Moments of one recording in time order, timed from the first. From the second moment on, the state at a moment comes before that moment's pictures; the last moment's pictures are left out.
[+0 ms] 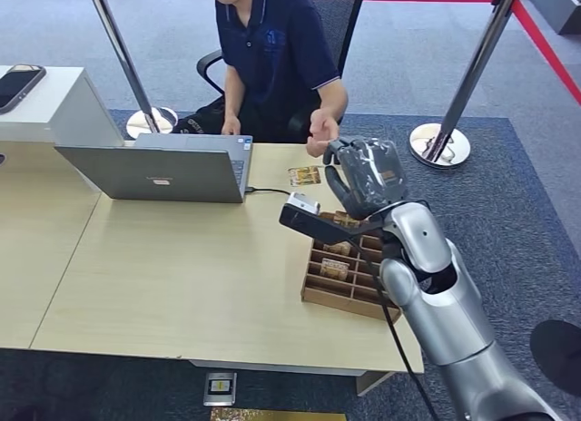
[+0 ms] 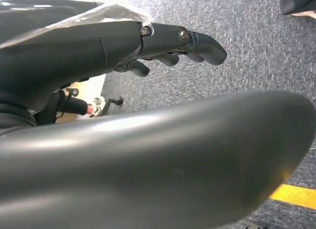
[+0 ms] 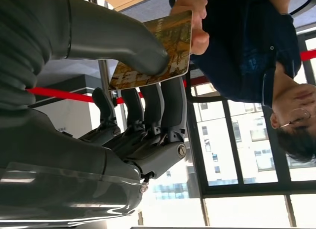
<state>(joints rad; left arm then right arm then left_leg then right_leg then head) -0.07 -0.25 0.99 -0.22 -1.26 0.56 0.01 -0.58 -0.02 0.56 -1.30 1.21 -0.05 -0.03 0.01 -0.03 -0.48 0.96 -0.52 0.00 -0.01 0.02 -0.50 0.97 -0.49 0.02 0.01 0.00</state>
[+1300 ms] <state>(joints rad) -0.08 -0.25 0.98 -0.22 -1.28 0.54 0.02 -0.74 0.16 0.58 -0.74 1.39 -0.26 0.09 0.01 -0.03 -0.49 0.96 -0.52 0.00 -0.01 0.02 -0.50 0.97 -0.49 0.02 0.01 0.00</state>
